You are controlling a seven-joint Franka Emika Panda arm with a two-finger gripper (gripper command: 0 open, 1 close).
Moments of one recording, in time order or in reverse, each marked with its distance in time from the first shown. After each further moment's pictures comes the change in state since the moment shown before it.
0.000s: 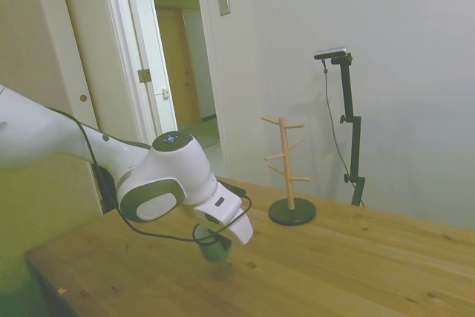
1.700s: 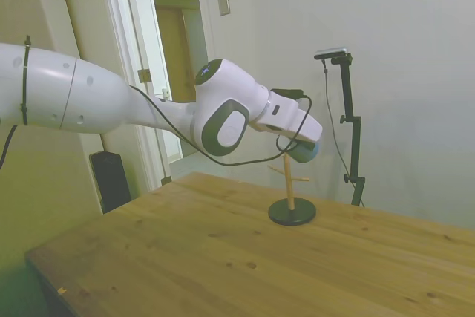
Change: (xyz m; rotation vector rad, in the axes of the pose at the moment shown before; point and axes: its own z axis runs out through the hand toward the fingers) arm 0.193 -0.093 -0.116 0.201 0.572 0.207
